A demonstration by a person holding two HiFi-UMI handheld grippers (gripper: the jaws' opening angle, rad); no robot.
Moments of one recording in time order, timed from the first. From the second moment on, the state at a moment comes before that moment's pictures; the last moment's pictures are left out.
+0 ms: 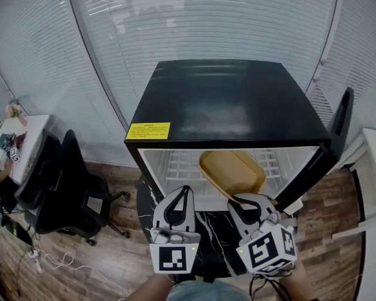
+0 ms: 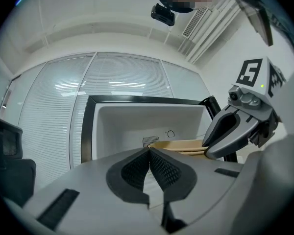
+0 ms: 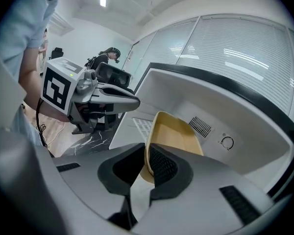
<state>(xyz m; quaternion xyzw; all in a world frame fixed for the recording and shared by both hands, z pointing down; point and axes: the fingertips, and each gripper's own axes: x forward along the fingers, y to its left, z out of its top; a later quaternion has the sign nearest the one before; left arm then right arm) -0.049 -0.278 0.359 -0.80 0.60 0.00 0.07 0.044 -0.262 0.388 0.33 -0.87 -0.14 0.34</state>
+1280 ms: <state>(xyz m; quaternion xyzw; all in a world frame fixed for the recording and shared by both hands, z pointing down) -0.003 -0.168 0.322 -0.78 0.61 -0.02 0.13 0.083 -0.150 0.359 0.32 -0.89 -0.15 0.29</state>
